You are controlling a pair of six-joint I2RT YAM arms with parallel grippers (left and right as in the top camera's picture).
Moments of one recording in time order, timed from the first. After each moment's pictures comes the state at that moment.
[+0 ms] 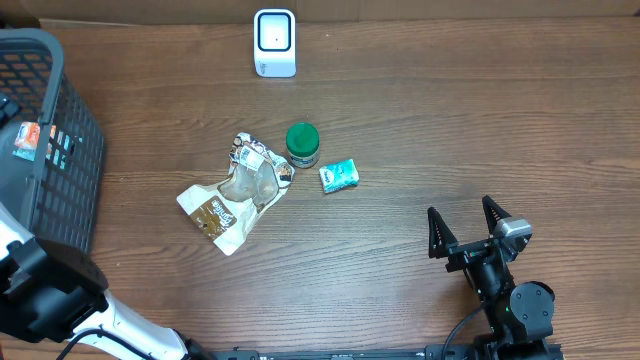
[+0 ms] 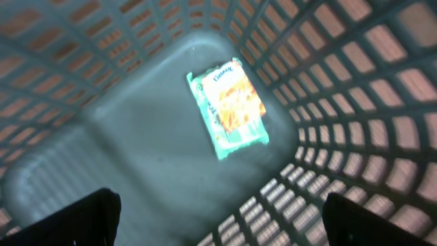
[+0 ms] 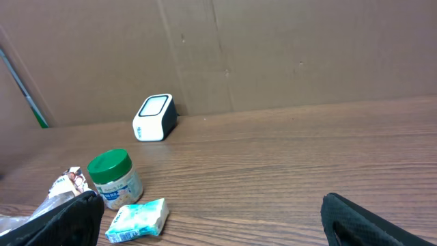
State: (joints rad) left arm 0.69 1.97 2.11 -1.17 0.00 -0.23; right arm 0.15 0.01 0.02 -0.02 -0.10 0.20
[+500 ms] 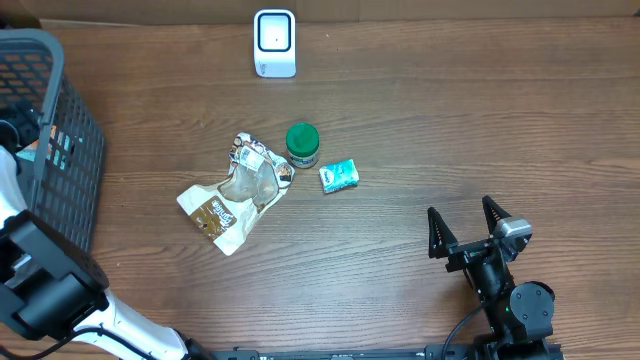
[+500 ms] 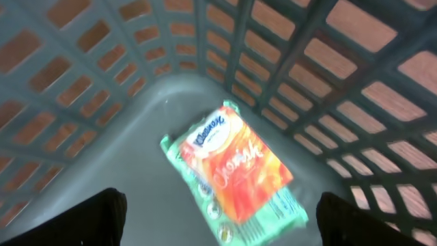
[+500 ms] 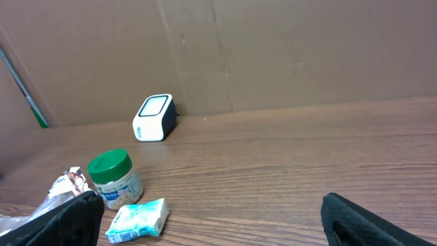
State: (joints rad) left arm 0.67 1.98 1.62 -0.49 0.00 -0.02; right arm 0.15 0.01 0.02 -0.02 -0.10 0.20
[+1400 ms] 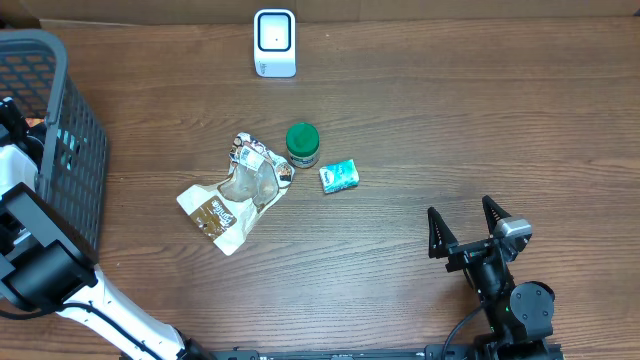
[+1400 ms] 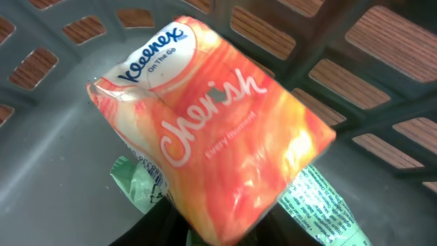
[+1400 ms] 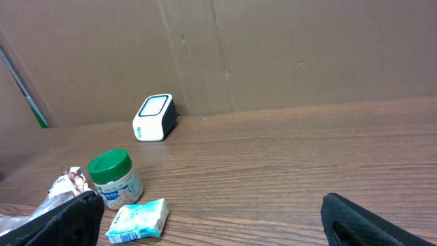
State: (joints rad) left arm 0.67 2.17 1.58 -0.34 0.04 0.02; right arm 0.15 0.01 0.02 -0.02 -0.10 0.20
